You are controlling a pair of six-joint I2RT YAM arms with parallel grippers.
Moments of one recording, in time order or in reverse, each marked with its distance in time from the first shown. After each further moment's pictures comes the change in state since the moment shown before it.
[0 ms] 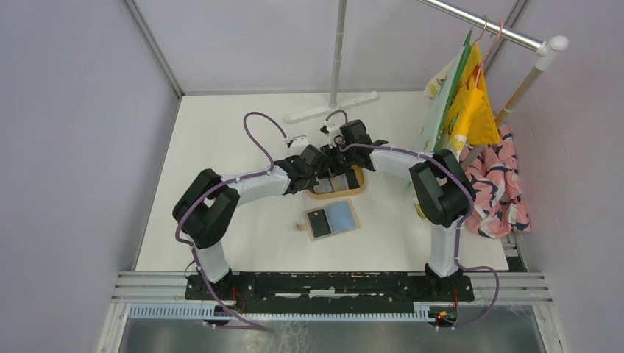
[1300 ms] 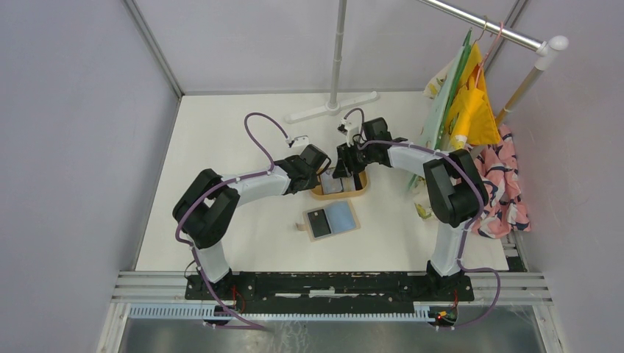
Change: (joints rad) left arm 0.000 0.000 0.000 0.015 0.026 0.000; right arm -0.150 -0.050 -0.062 -0.052 -0.192 -0.157
